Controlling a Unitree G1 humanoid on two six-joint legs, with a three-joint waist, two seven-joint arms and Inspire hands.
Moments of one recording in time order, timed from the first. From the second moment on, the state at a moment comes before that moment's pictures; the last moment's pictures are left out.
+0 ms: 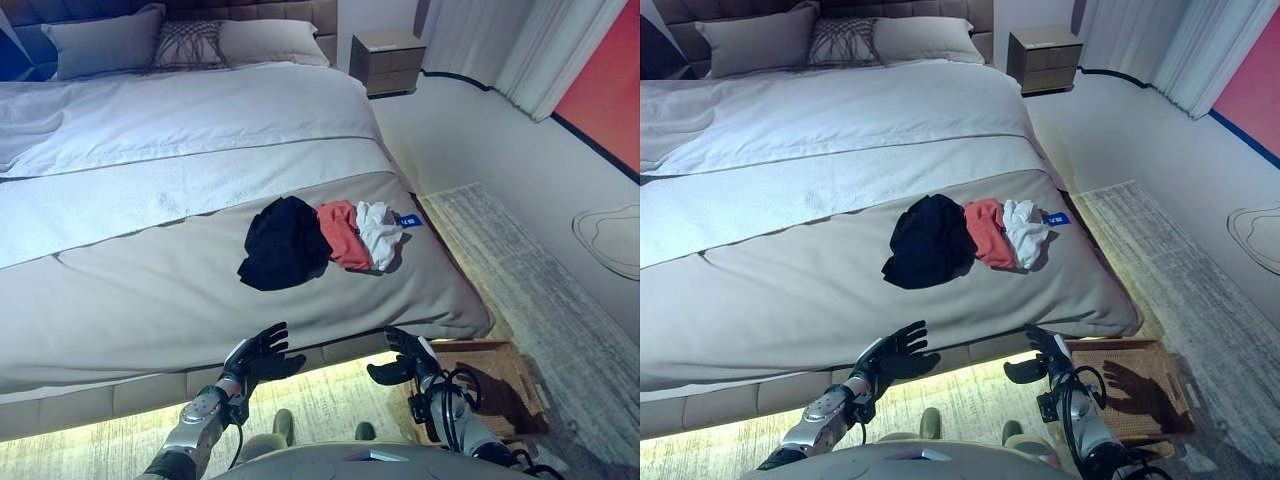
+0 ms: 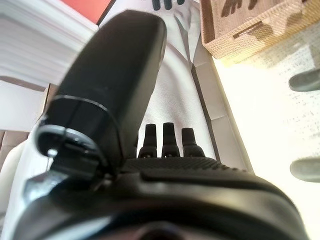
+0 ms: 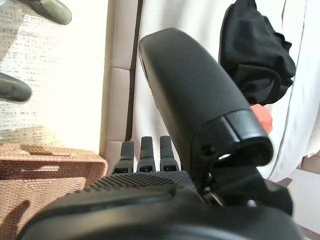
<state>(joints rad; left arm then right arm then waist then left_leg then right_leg) 0.04 0.27 -0.29 0.80 -0.48 -0.16 -0.24 0.01 -0.25 0.35 0.82 0.10 -0.10 -0.14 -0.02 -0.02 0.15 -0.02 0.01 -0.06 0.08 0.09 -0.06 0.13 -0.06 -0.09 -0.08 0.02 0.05</state>
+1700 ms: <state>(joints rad) -0.16 0.43 -0.40 0.40 -0.88 -0.27 -0.27 -1.09 -0.73 0.37 1.01 0.14 0.10 -0.57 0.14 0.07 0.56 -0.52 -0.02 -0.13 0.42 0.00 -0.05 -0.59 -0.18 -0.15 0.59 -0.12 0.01</state>
